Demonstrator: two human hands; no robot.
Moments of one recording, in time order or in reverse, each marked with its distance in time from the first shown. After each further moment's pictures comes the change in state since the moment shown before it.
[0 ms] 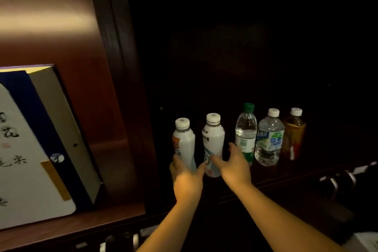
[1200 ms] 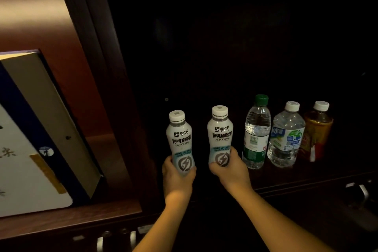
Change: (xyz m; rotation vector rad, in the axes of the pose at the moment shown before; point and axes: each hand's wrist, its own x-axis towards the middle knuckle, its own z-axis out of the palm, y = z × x) left_hand 0.034 -0.049 0.014 -0.067 0.085 -0.062; right_hand 0.021 0.041 0.032 0.153 -0.147 -0.024
